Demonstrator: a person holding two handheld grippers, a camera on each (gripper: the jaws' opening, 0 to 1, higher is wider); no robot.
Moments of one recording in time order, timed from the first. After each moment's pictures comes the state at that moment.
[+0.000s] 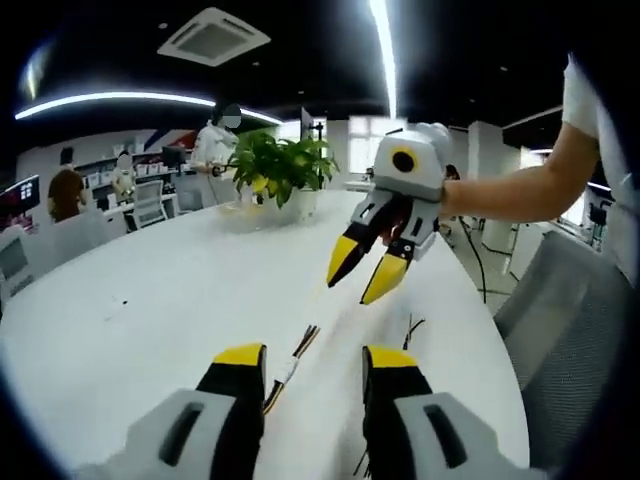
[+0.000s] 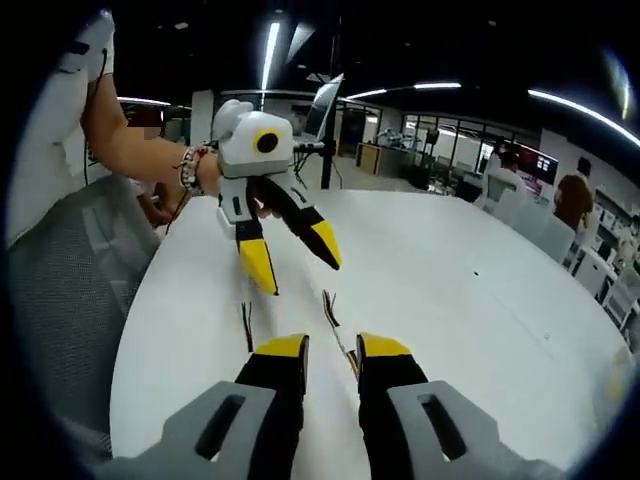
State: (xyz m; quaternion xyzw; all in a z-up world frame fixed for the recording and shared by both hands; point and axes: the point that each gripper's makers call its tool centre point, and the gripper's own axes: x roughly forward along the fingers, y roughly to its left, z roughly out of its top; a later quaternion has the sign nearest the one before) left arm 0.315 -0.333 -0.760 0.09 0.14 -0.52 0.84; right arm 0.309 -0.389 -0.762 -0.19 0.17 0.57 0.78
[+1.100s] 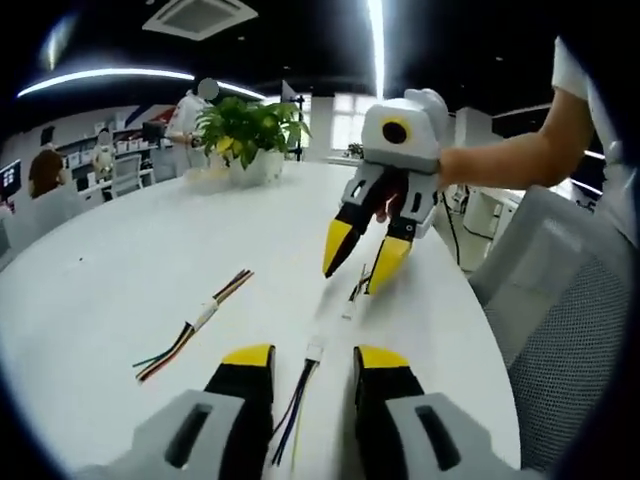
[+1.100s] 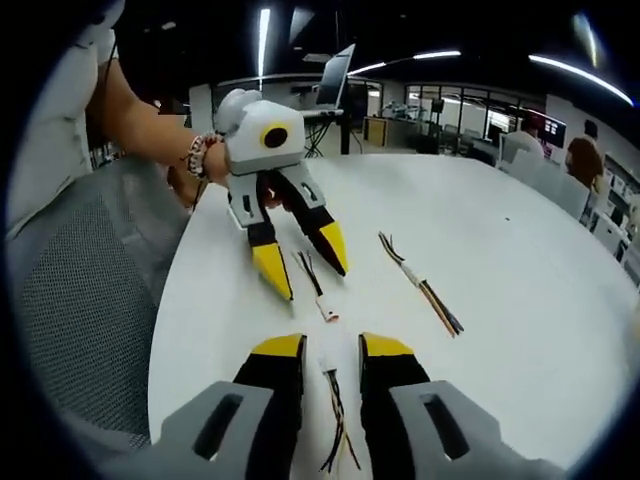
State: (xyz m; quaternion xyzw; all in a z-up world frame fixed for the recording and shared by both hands) left arm 0.264 -0.362 -0.835 0.12 0.20 -0.55 0.80; right arm 0.250 -0.410 -0.827 -0.18 0.25 0.58 0.76
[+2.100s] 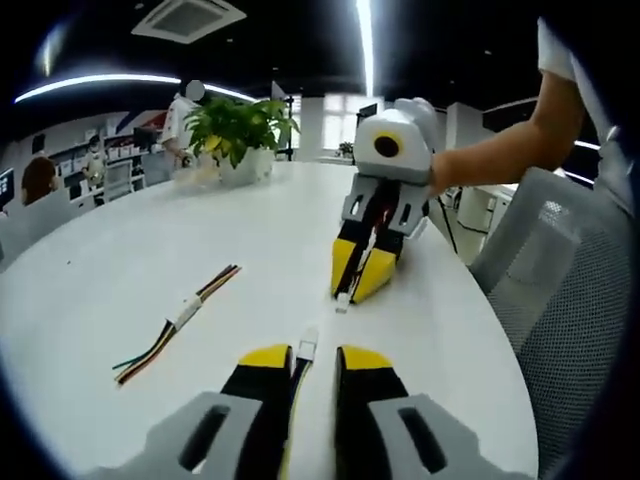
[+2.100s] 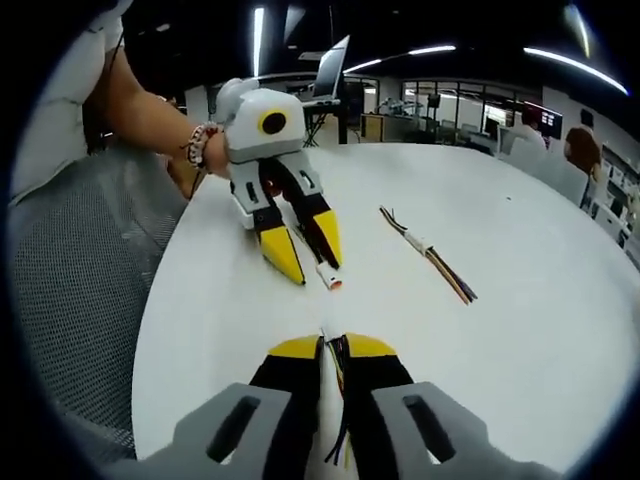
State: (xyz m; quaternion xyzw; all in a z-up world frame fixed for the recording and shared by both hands) left arm 0.261 -0.367 -0.844 0.12 0.19 -0.57 0.79; right arm 0.246 -0.413 -0.849 -0.17 0.25 0.58 0.76
